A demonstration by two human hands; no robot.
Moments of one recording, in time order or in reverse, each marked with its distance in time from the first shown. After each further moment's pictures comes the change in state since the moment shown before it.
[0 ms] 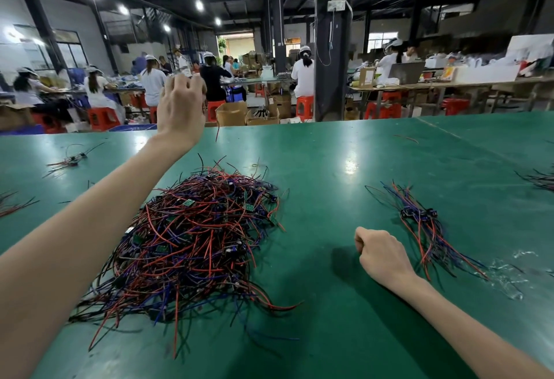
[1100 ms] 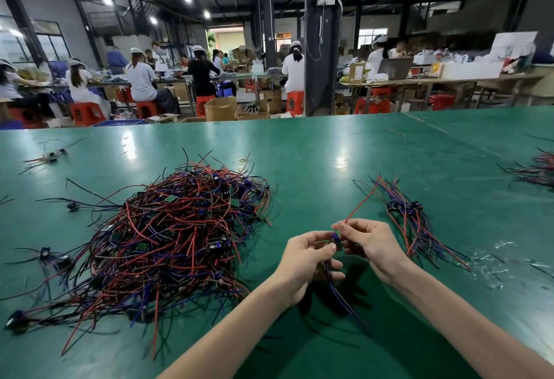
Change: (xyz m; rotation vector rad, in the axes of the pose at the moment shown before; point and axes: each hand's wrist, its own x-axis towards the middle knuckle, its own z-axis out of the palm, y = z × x) left_hand -0.214 0.191 0.024 -1.658 -0.980 -0.935; right_hand -0.008 -0.012 -0.017 1.326 -0.069 0.307
